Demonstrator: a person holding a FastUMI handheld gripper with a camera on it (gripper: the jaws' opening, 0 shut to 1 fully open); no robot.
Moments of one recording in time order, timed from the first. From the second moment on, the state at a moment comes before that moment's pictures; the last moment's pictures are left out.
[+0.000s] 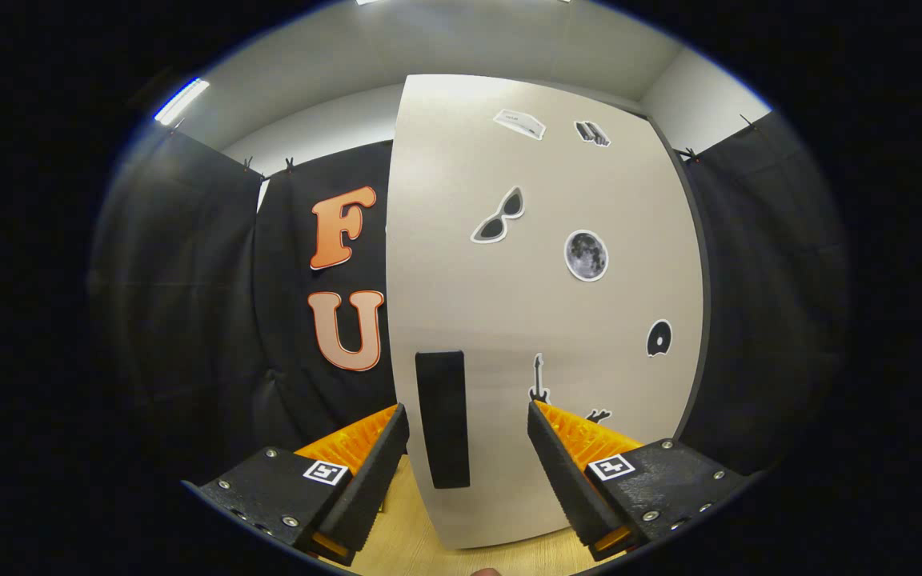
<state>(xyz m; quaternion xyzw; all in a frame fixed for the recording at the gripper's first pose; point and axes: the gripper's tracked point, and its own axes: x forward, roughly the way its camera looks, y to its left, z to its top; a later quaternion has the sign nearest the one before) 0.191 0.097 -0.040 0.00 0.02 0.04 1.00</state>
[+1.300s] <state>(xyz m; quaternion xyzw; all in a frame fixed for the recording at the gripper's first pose) 0.004 0.020 -0.026 0.00 0.01 0.01 1.00</state>
